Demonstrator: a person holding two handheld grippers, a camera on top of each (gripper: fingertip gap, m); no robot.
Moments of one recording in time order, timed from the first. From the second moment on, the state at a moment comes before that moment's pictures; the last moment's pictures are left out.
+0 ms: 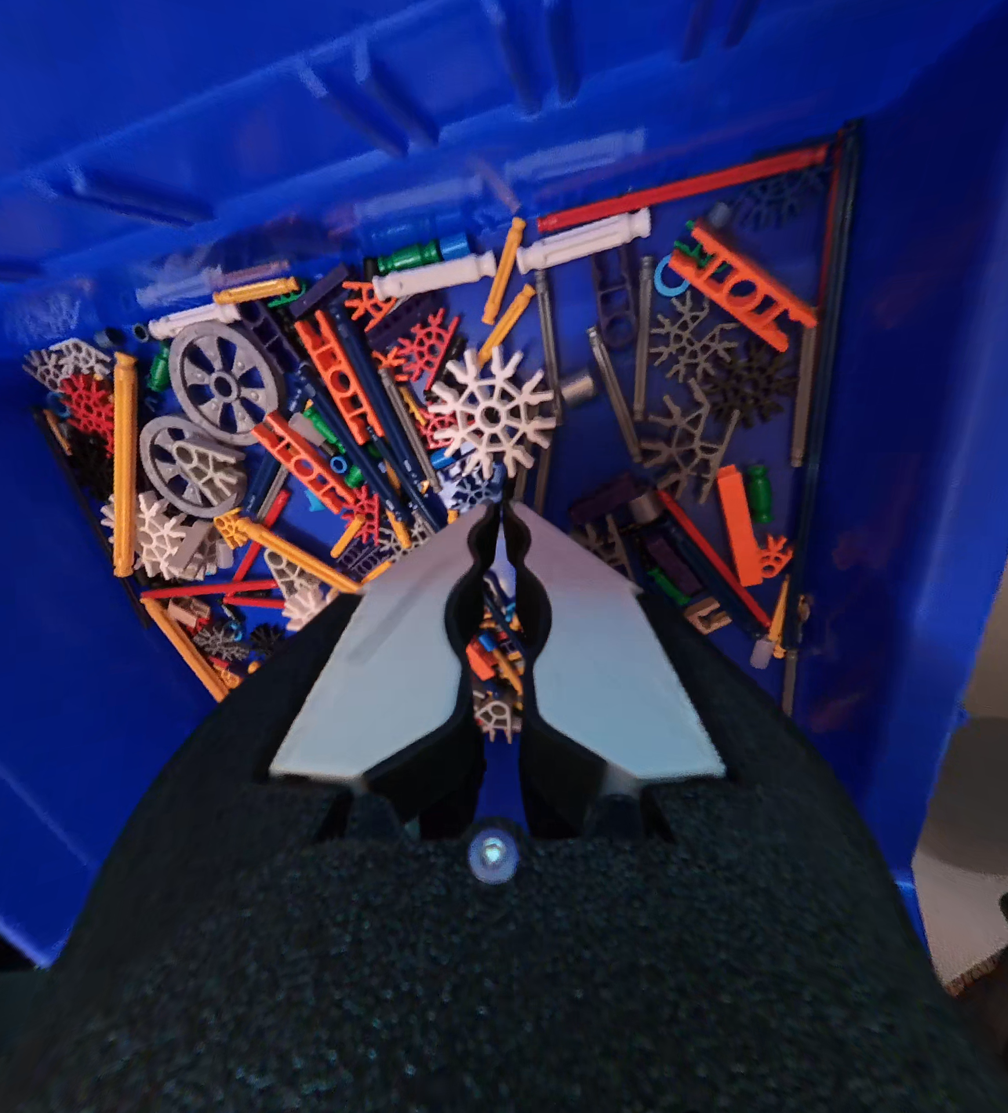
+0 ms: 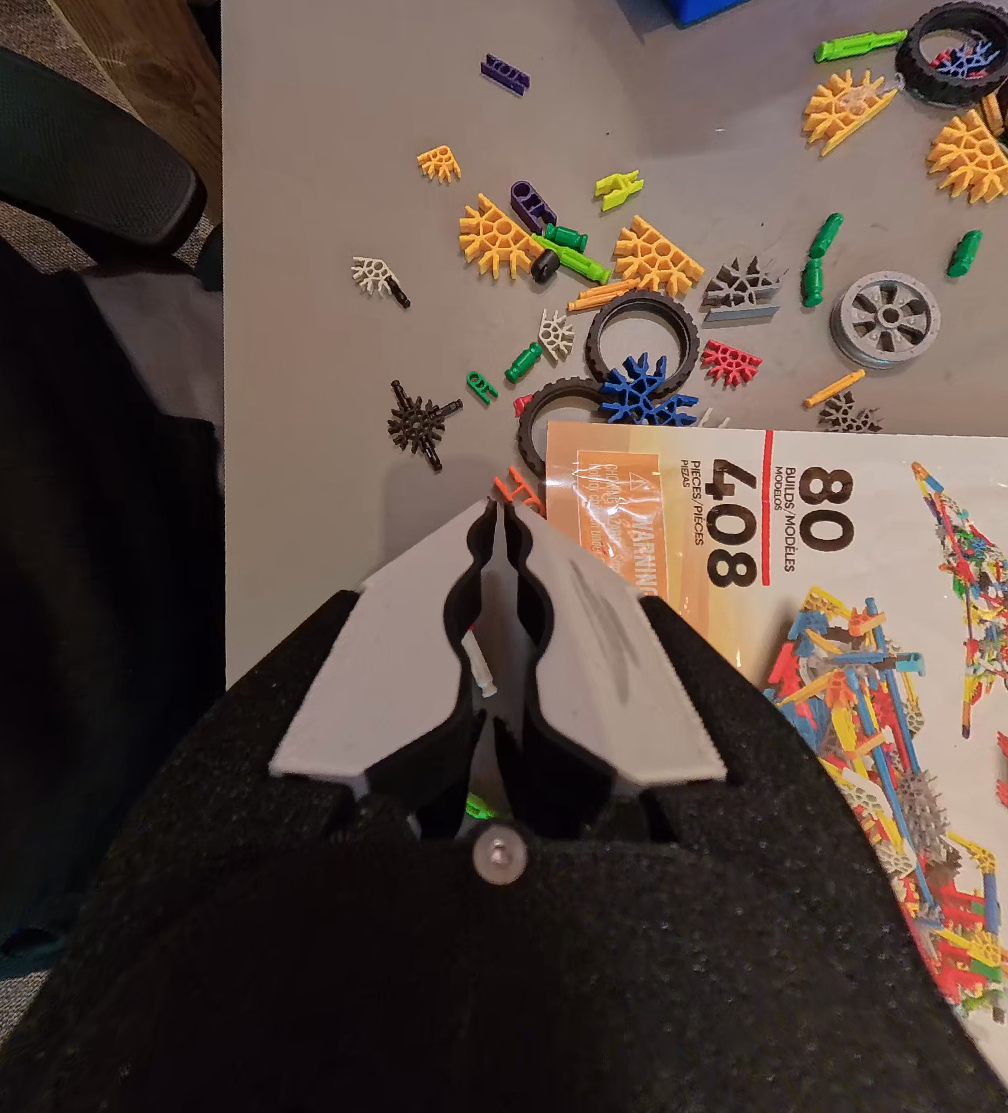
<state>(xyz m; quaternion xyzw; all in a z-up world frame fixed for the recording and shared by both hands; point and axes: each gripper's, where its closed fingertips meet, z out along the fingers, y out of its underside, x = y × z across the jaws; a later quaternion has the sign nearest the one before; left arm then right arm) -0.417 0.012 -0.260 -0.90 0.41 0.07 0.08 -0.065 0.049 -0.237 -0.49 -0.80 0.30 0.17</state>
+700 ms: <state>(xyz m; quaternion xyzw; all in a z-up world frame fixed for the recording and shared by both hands) -0.412 0.007 -0.261 -0.91 0.40 0.04 0.08 -0.059 0.054 -0.236 -0.49 -0.79 0.31 0.18</state>
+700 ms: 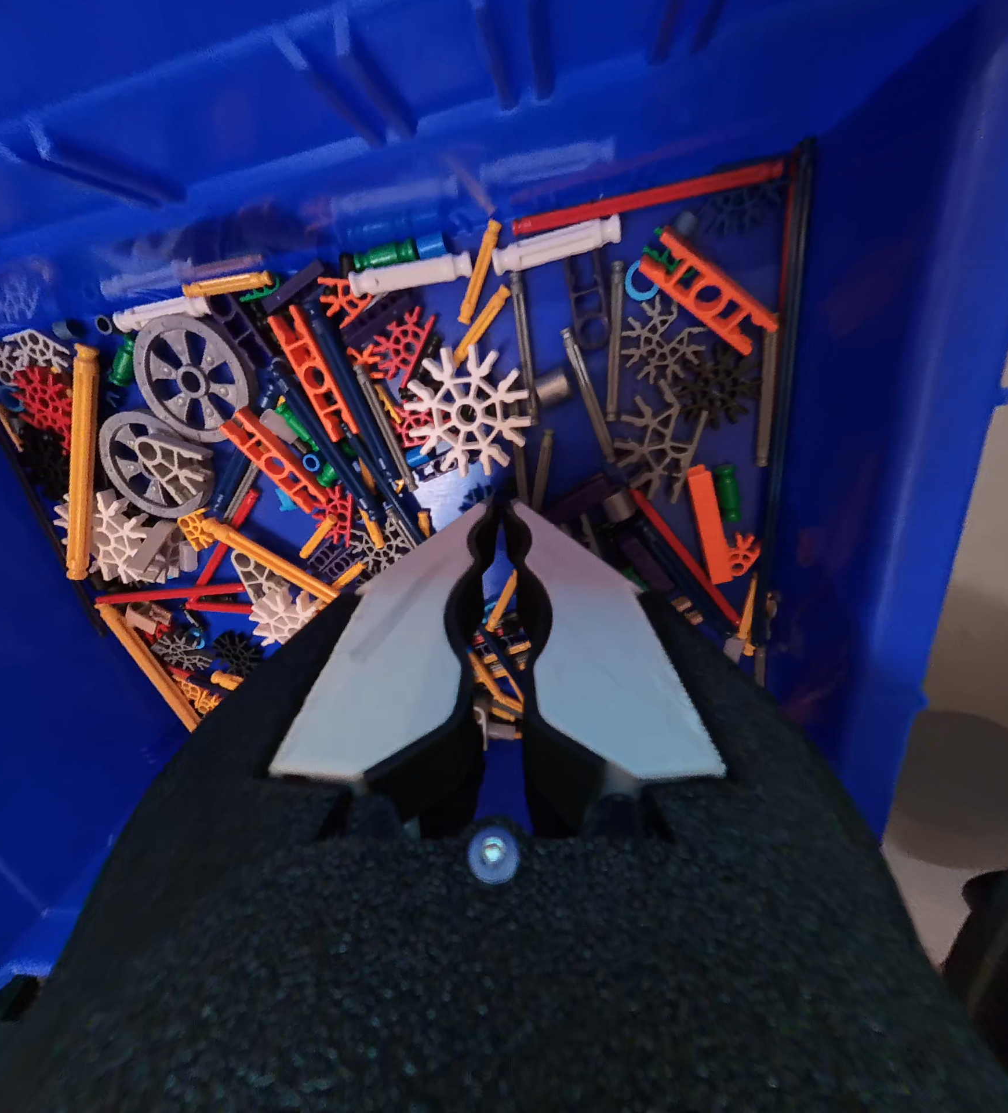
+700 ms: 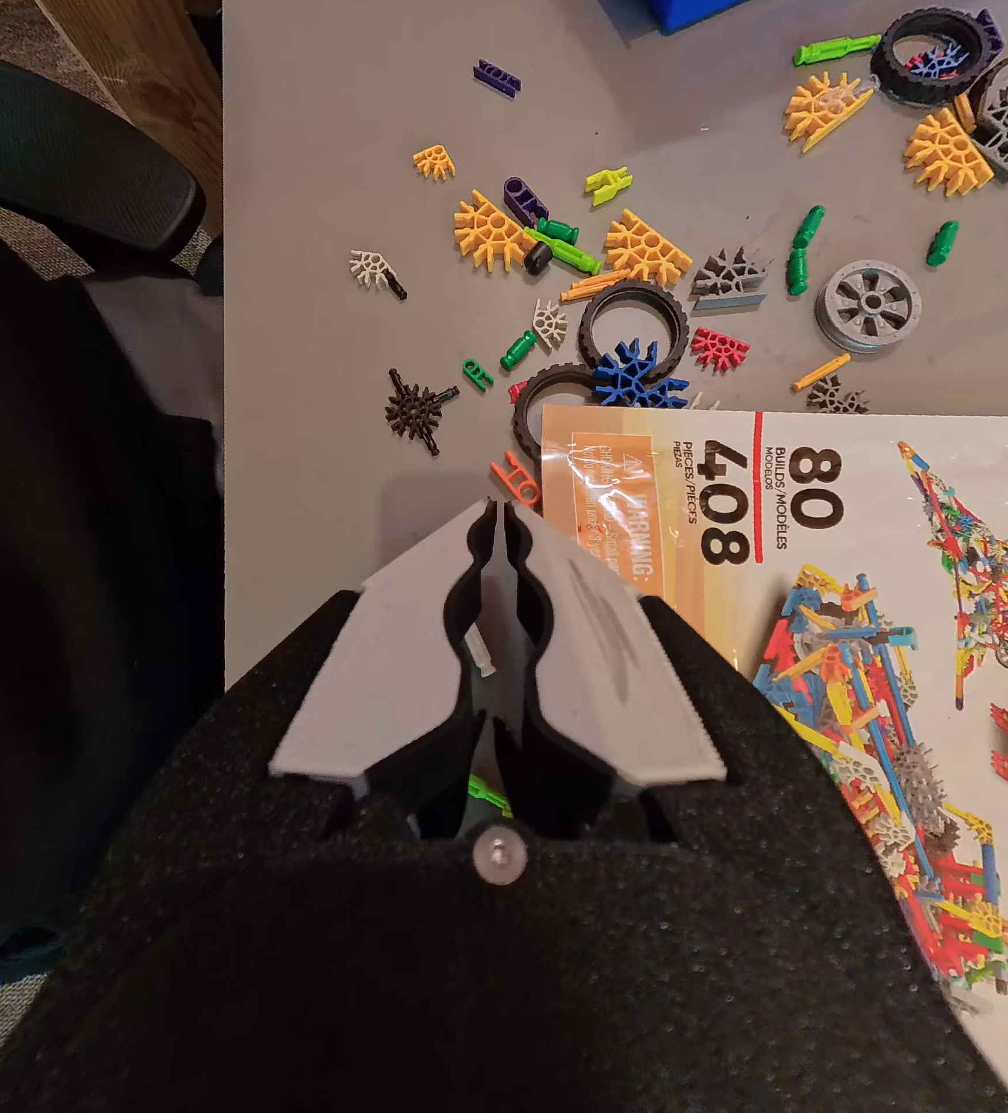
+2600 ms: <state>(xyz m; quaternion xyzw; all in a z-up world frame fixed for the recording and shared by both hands) -0.419 0.013 -0.265 -0.92 0.37 0.06 0.09 -0.052 0.056 -0.233 -0.49 -0.79 0.32 0.19</state>
